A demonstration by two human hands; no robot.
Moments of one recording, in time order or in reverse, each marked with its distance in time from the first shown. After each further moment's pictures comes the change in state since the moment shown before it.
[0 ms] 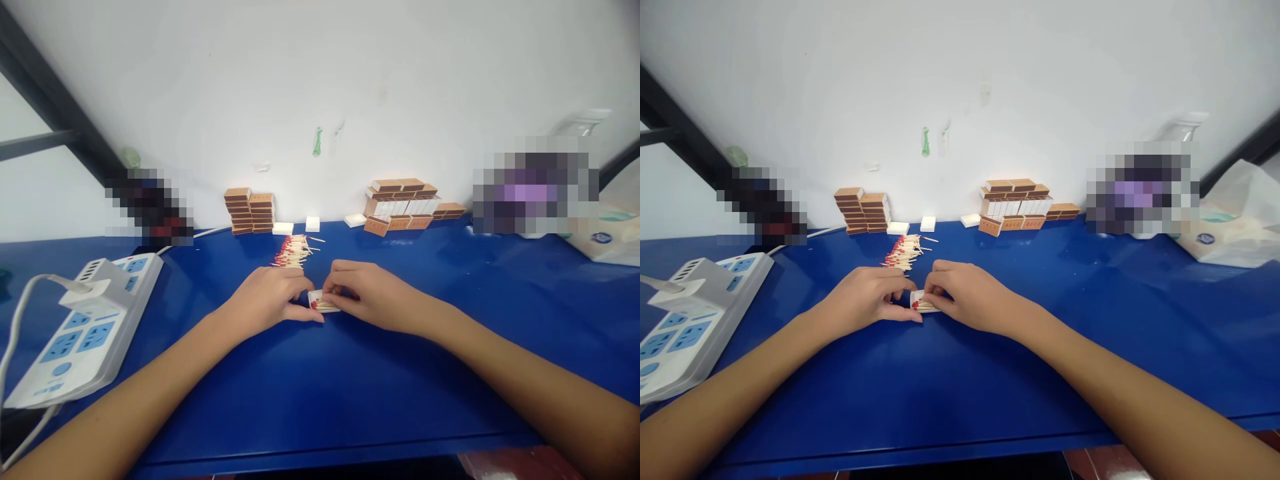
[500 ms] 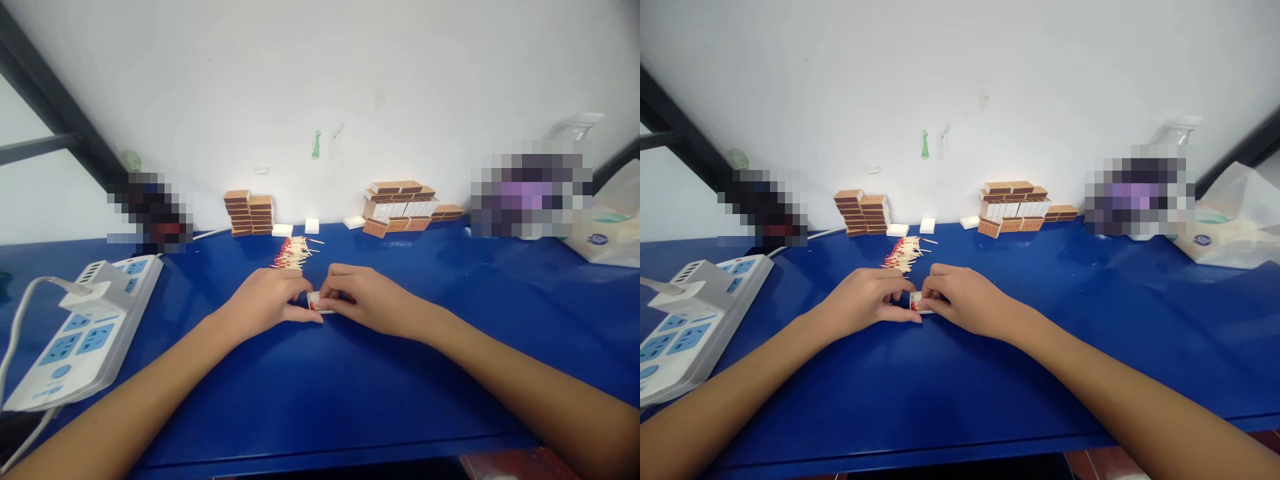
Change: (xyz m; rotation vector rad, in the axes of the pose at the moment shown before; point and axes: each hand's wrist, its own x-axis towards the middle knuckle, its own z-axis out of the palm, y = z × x) left_hand 0.000 -0.001 0.000 0.009 -0.002 -0.017; right_hand 0.001 0.000 0.006 0.053 0.002 -0.003
